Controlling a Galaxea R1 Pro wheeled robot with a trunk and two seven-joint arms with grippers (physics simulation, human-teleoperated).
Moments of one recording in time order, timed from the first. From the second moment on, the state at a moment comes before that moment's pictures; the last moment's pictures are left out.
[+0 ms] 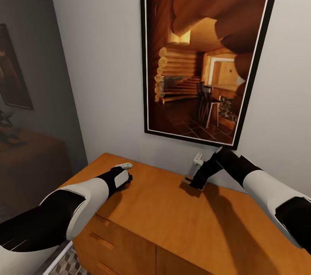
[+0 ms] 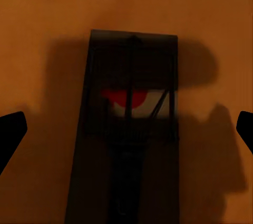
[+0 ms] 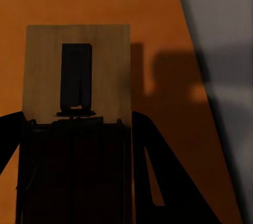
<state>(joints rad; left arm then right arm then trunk) -1.16 -0.17 -0.23 0.07 0.53 0.27 0.42 -1.12 -0.20 0.64 -0.45 0.20 0.49 0.98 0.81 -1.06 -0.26</state>
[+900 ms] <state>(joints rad) -1.16 -0.17 -0.26 0.06 0.53 0.27 0.42 -1.12 -0.20 0.64 -0.45 0.20 0.49 0.98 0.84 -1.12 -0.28</state>
